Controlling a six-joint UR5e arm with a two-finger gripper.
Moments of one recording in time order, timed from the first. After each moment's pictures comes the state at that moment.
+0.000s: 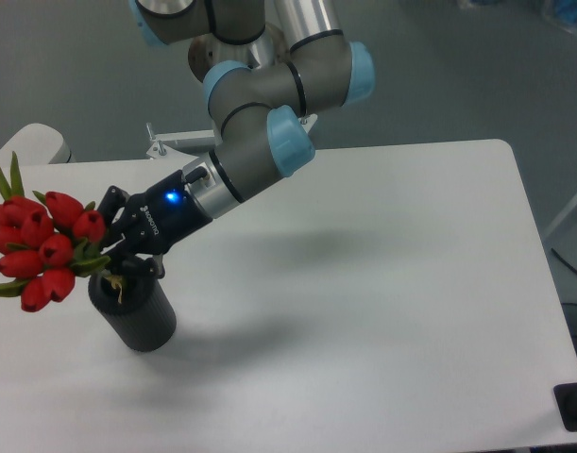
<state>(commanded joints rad) 2.35 -1.84 -1.87 -0.84 0.35 1.29</state>
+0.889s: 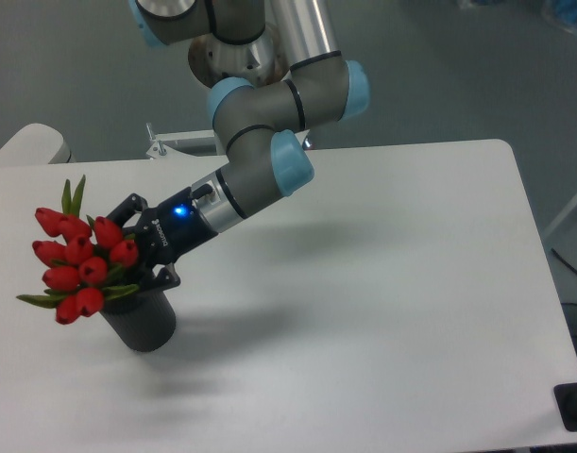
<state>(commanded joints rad) 2.40 -1.87 -1.92 -0.83 0.35 1.39</state>
